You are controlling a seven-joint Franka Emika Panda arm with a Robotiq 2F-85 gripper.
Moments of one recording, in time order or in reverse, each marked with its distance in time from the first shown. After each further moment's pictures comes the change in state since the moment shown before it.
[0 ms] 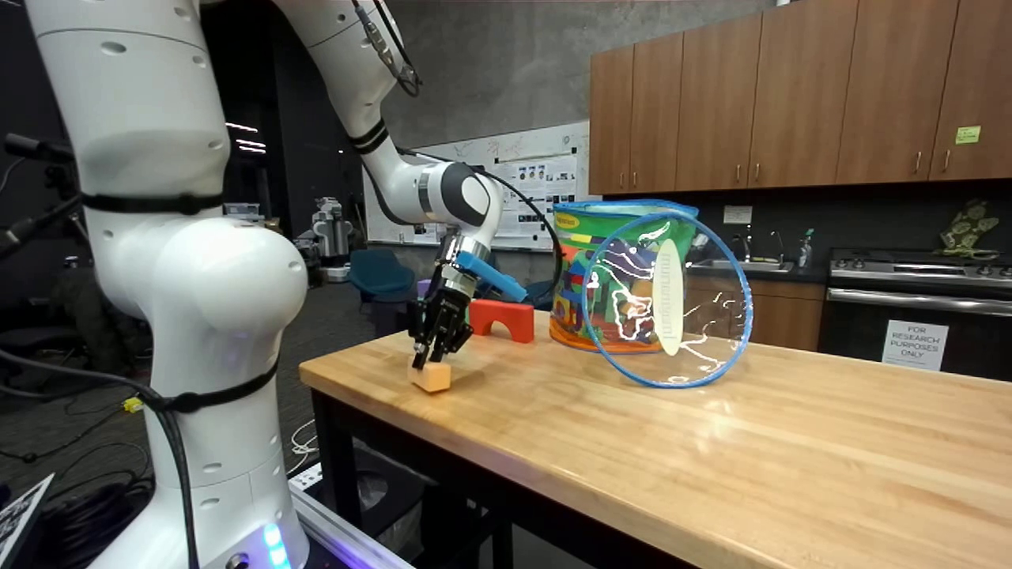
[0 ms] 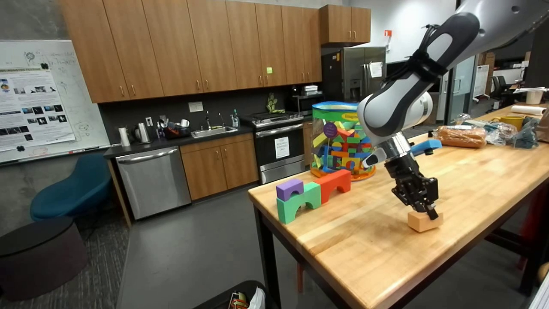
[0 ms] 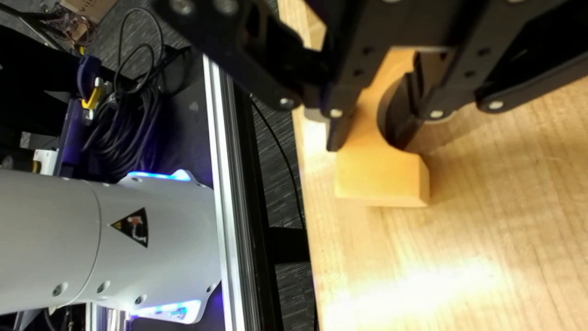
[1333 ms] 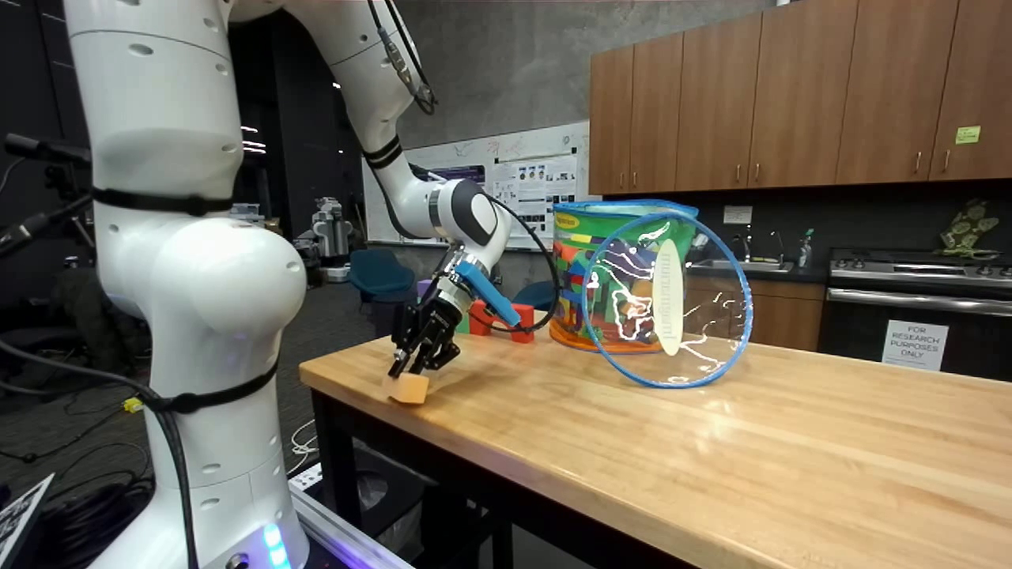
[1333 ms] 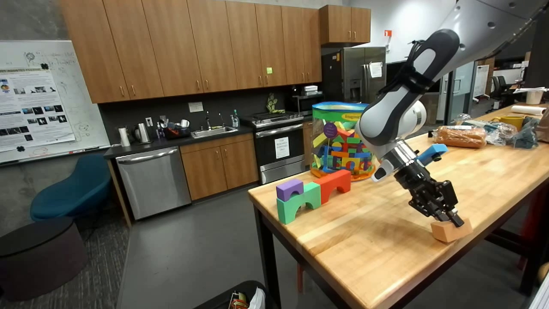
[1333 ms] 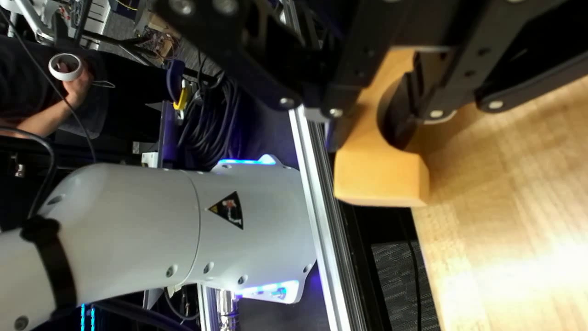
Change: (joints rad) arm -0.017 0.095 0.000 0.031 0.004 -0.196 -0.003
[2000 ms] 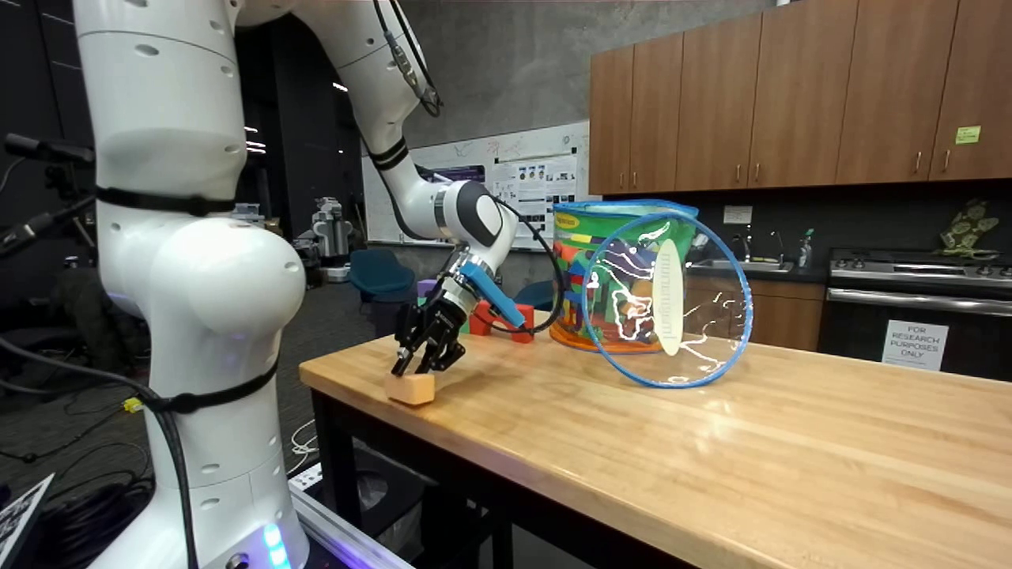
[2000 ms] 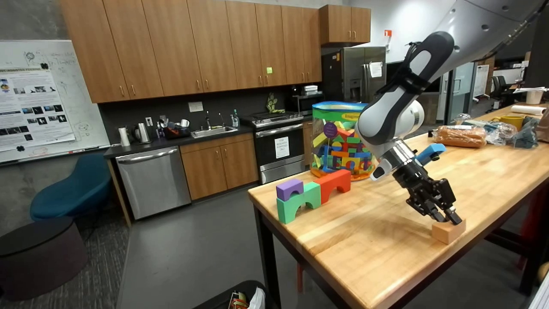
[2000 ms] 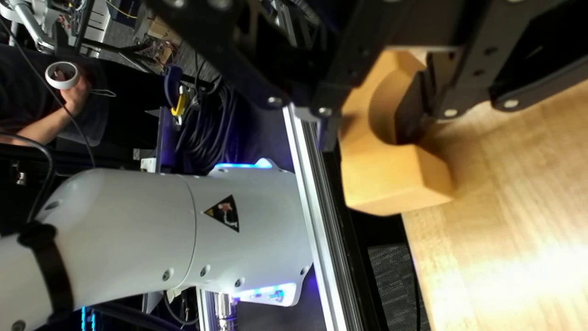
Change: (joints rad) arm -0.014 0.024 0.000 0.026 0.006 -0.004 0.000
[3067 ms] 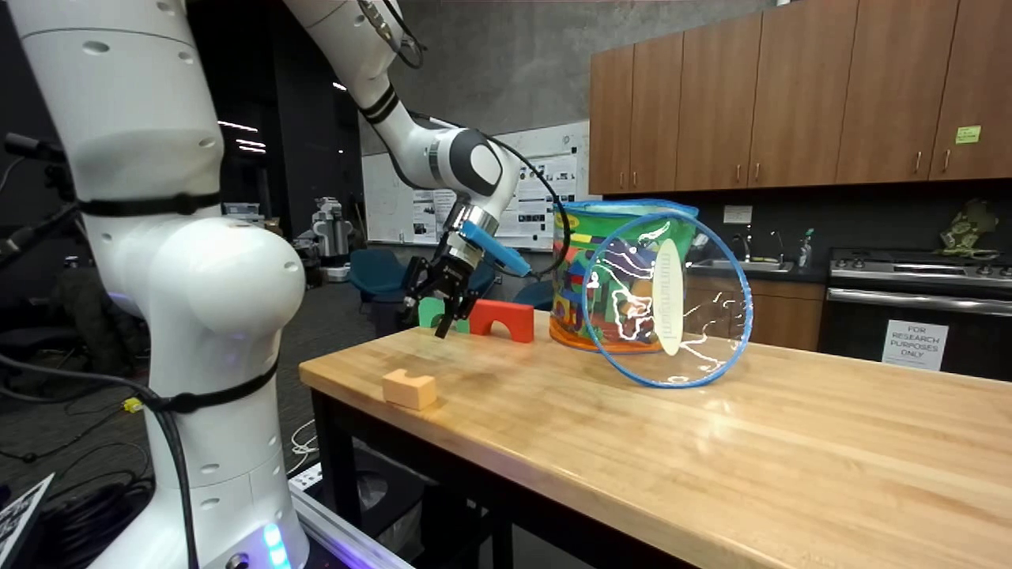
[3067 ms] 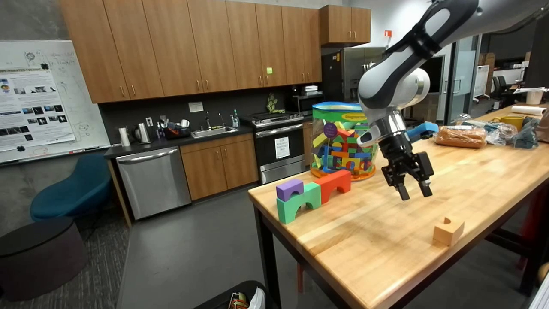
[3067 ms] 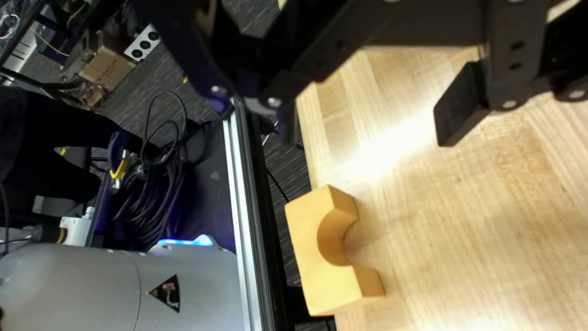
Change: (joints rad) arm -0.003 -0.175 0.000 0.045 0.127 0.060 -0.023
